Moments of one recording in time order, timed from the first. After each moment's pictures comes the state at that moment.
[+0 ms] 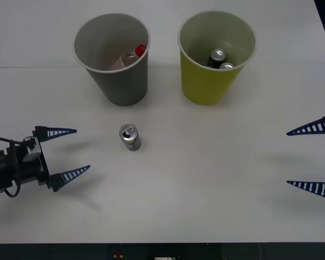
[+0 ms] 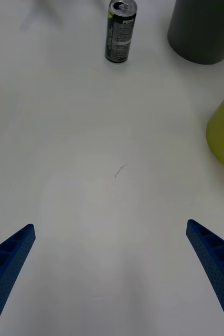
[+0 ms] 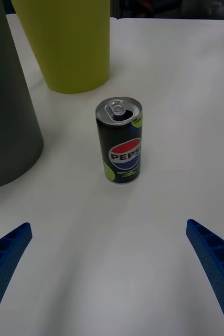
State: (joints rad) right arm 0.26 -1.13 -0.26 -2.01 1.31 -1.13 -0.09; left arm -0.03 0.85 -0.14 -1.38 -0.91 -0.99 -0.46
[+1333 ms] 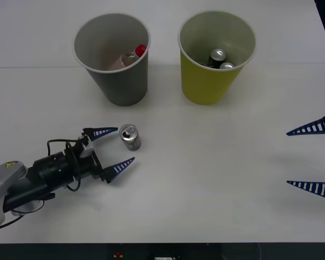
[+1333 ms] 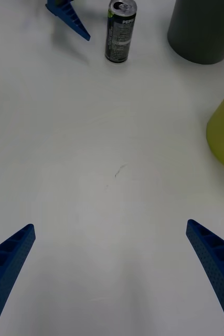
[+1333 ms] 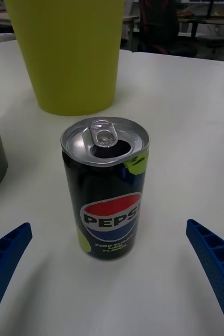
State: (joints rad) right arm 0.26 -1.13 -0.26 -2.01 1.31 -1.13 -0.09; left arm -0.25 0.59 -0.40 -1.08 -0.69 -0.87 -0.68
